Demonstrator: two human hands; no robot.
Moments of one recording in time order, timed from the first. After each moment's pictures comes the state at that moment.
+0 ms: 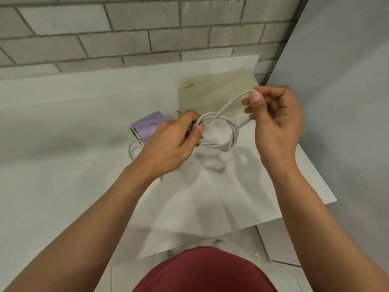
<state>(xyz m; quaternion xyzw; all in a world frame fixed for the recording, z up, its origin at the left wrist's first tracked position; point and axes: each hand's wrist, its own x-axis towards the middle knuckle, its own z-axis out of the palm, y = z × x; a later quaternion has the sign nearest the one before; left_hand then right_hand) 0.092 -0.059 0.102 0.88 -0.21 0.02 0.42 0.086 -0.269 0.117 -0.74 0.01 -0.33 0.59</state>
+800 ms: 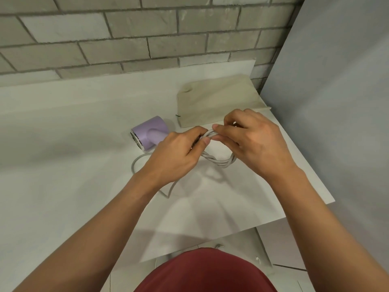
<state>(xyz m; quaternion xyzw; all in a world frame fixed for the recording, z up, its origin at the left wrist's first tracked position) 0.088 -0.070 0.092 0.90 -0.22 0.01 0.37 0.079 -0.280 0.107 -0.91 -0.25 -0.29 0.12</state>
